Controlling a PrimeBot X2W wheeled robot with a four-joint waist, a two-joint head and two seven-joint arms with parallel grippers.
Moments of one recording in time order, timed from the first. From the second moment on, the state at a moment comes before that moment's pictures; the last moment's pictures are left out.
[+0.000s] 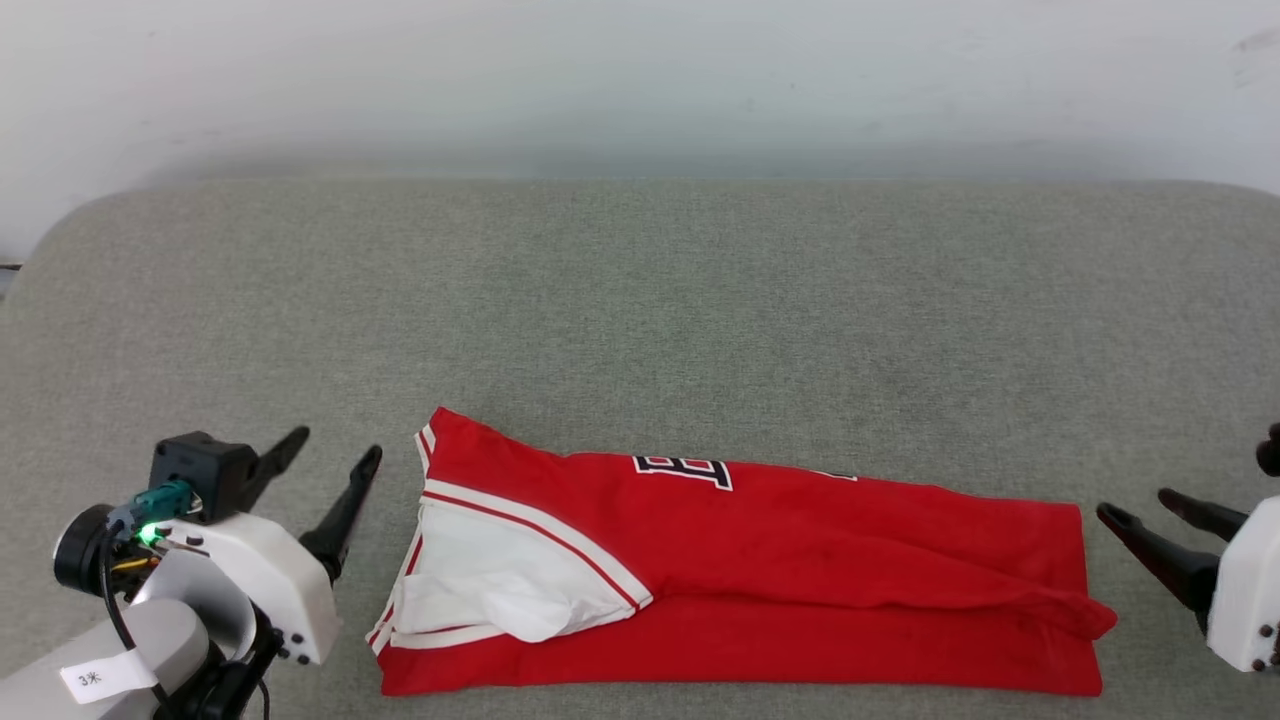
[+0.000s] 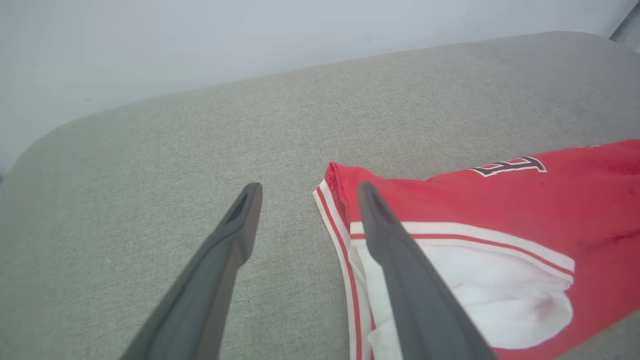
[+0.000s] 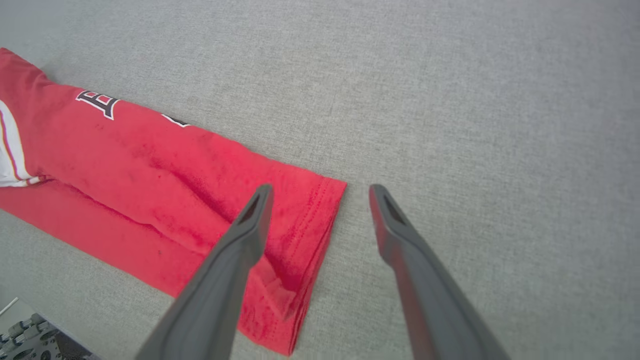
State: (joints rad) left arm -0.57 0.91 -1.10 0.14 -1.12 0.22 -0.25; right arm -0.21 -0.74 0.34 0.17 0.88 0.13 0.37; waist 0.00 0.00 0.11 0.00
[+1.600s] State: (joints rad) left arm 0.04 0.17 -0.01 -0.01 -0.12 0.09 -0.26; right arm -0.16 -0.63 0.26 0.29 0.94 0.13 0.64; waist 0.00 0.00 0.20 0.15
